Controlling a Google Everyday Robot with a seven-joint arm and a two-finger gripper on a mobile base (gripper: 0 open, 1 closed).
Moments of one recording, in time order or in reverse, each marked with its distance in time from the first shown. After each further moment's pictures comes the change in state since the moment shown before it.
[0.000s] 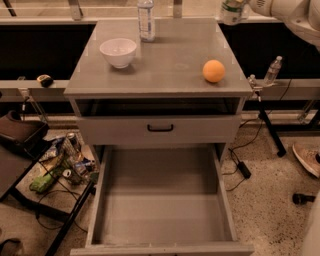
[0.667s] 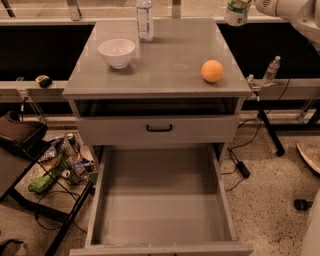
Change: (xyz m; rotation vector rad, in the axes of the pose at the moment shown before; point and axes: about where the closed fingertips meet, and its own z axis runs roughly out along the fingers) arm 0.003 -0.012 -0.006 0.027 0.022 0.017
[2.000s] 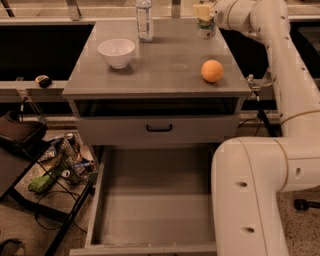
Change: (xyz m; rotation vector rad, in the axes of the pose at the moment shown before) arm 0.097 -0.016 0.130 0.000 0.116 -0.076
